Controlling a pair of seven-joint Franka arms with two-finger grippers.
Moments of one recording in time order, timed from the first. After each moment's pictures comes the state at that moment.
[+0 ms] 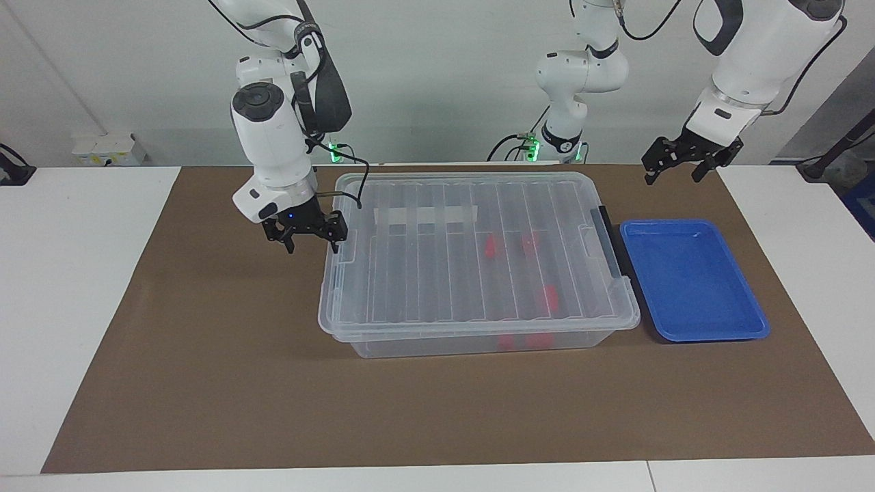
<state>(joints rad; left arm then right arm) -0.10 -0.07 0.05 -1.68 0.01 1.55 -0.03 0.24 0.06 -0.02 -1.93 -0.01 2.04 0.27</state>
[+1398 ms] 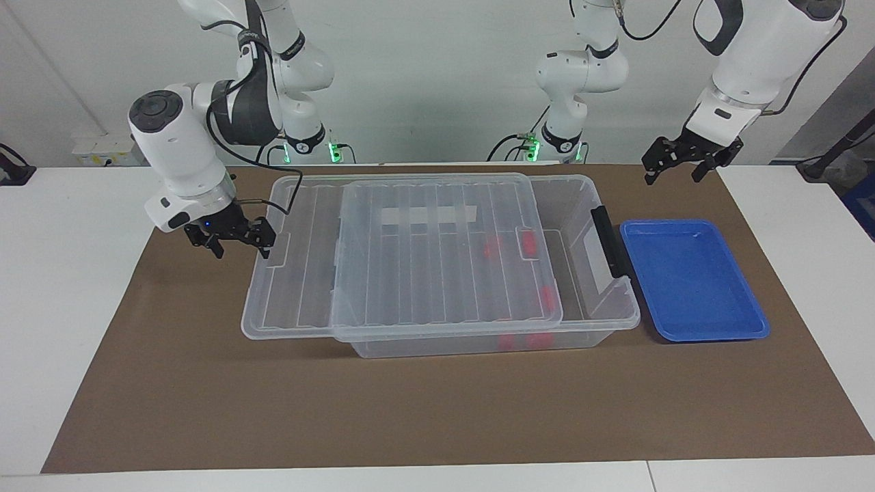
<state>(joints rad) -0.10 -0.07 0.05 -1.68 0.01 1.55 -0.03 0.00 0.05 -0.02 -1.93 -0.01 2.01 0.02</state>
